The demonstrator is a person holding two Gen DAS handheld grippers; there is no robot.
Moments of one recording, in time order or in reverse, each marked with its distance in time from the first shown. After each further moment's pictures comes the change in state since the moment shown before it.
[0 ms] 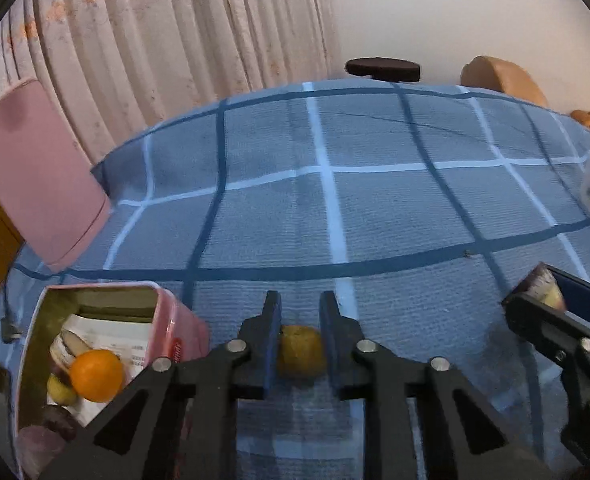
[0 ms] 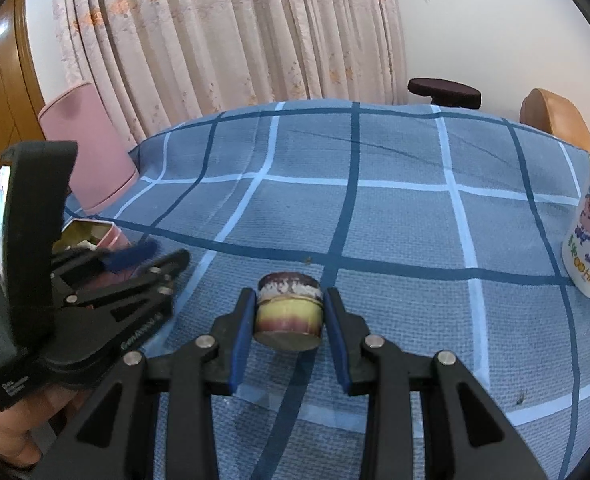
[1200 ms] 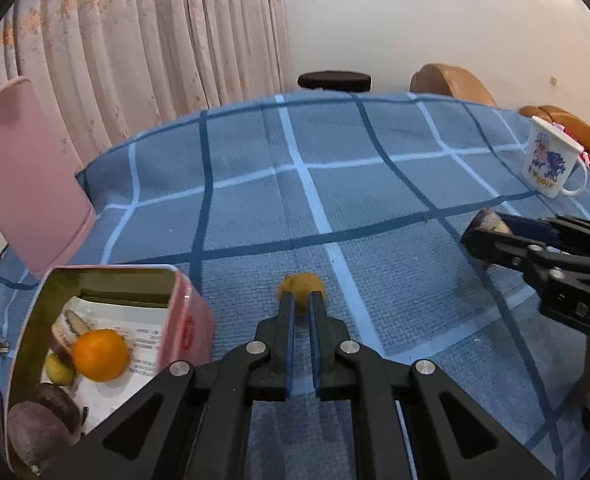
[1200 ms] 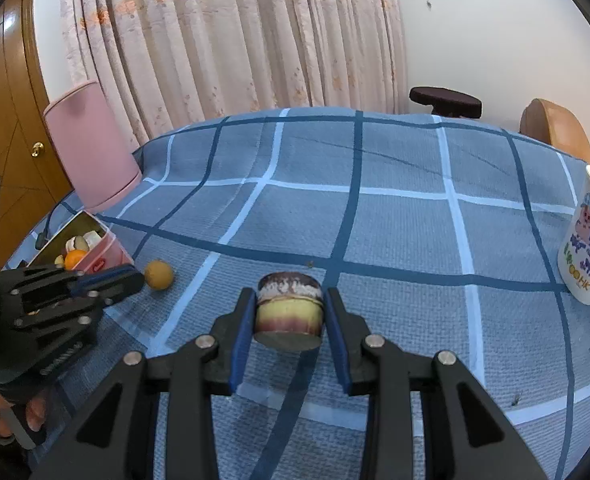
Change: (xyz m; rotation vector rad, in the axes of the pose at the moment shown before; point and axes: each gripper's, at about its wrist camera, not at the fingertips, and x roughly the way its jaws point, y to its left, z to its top) left arm -0.022 0.027 -0.023 0.074 -0.040 -0.177; right arm -0.004 0.006 -0.001 -0.037 -0.021 -0.009
